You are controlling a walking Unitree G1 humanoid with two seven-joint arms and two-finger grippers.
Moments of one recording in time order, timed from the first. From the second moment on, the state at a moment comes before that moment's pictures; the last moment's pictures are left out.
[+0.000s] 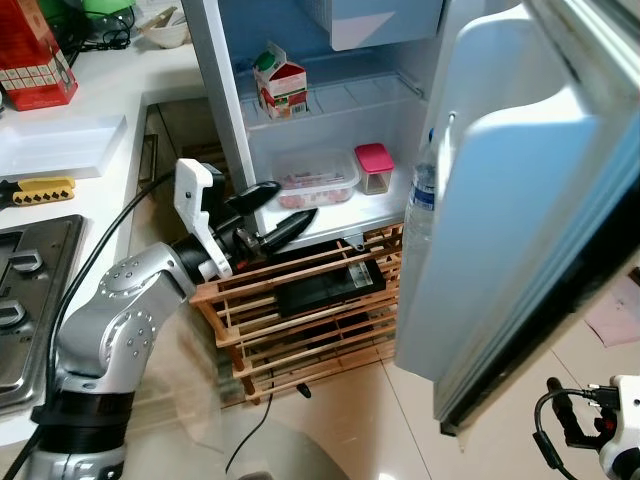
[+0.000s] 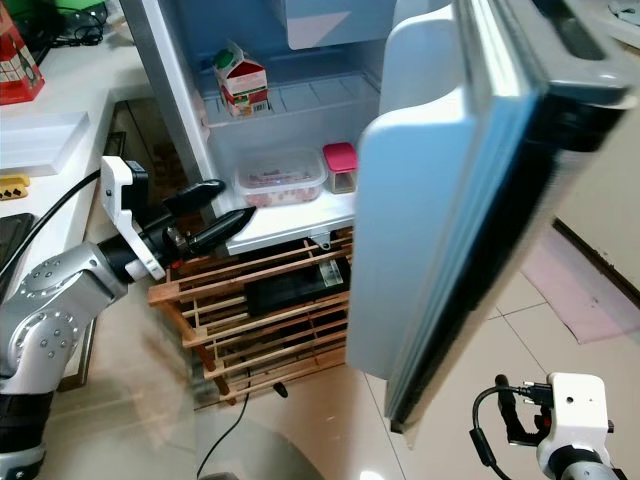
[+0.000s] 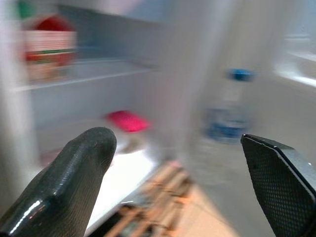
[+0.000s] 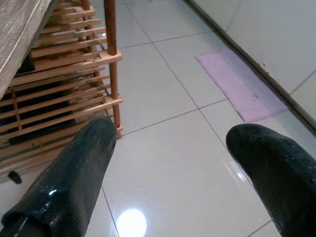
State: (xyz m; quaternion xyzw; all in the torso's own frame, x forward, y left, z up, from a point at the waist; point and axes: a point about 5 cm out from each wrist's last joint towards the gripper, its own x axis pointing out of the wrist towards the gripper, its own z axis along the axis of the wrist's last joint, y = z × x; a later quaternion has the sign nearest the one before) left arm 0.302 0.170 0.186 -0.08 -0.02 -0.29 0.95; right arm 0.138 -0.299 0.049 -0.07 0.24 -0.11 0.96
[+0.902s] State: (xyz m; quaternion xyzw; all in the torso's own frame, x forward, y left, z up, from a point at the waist) left arm 0.279 0.165 0.152 -0.04 0.01 -0.22 0.98; right arm 0.176 -0.280 0.086 -0.06 0.10 -0.10 0.99
